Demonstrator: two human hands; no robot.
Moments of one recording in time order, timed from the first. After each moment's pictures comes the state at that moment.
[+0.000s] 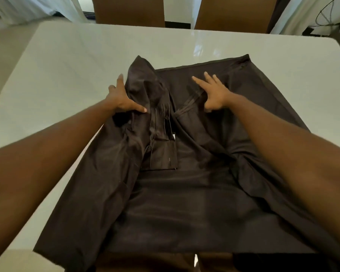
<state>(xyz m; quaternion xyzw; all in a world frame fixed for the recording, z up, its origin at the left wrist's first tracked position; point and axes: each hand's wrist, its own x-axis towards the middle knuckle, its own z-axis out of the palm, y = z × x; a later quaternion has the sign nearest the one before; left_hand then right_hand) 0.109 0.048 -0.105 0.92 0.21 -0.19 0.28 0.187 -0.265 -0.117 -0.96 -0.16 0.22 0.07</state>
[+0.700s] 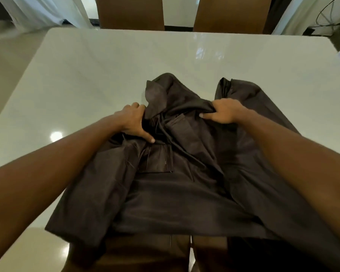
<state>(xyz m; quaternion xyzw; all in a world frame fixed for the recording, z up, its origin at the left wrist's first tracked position) 0.053 0.009 -0.104 0.96 -0.04 -0.26 0.05 0.133 -0.310 -0.116 -0.95 -0.19 0.22 -0.01</state>
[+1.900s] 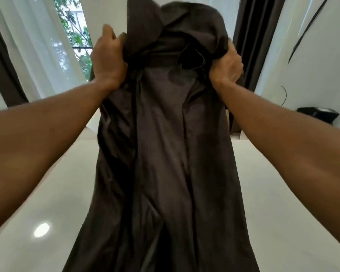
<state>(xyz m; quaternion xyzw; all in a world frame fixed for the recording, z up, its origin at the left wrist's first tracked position) 0.179 -0.017 0.298 0.85 0.03 0.51 0.14 0.210 -0.290 0.284 -0.82 0.05 -0.41 0.41</state>
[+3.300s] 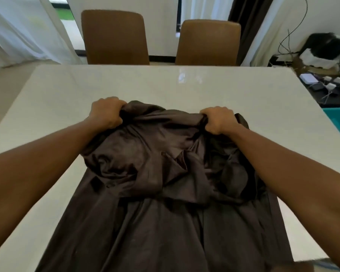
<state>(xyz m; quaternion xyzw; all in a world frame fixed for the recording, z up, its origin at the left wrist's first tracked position) 0.132 0.046 -0.064 1.00 -0.05 -0.04 0.02 0.143 -0.311 -0.070 -0.99 -0.12 0.11 0.02</state>
